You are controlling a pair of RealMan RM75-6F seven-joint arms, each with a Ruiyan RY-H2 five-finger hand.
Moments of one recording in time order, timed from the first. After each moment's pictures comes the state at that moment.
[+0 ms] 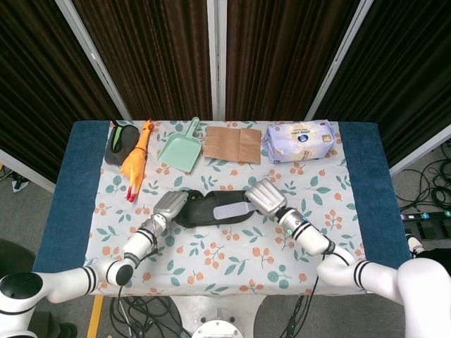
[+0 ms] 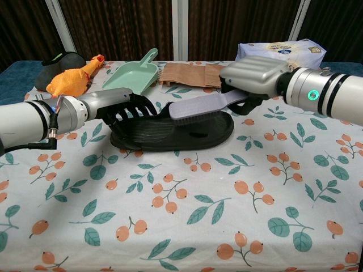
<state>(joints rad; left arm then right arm) -0.83 -1.74 -0.21 -1.20 1.05 0.68 -0.03 0.90 -1.64 0.10 -1.17 -1.40 0.81 -0.20</state>
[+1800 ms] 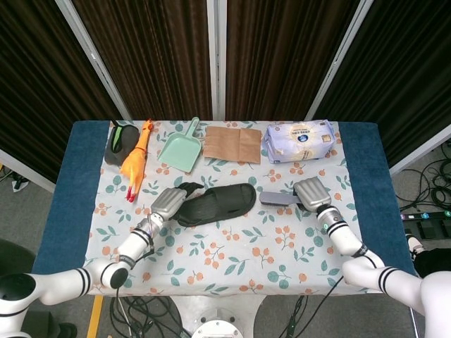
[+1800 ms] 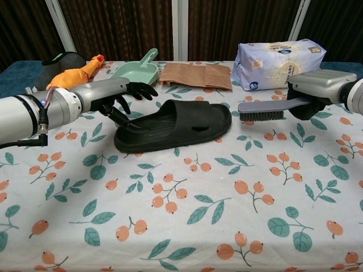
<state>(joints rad) -0.80 -1.71 -0.20 -1.24 1.15 0.76 -0.07 0.76 -1.56 0.09 -1.07 -1.20 0.72 -0.13</state>
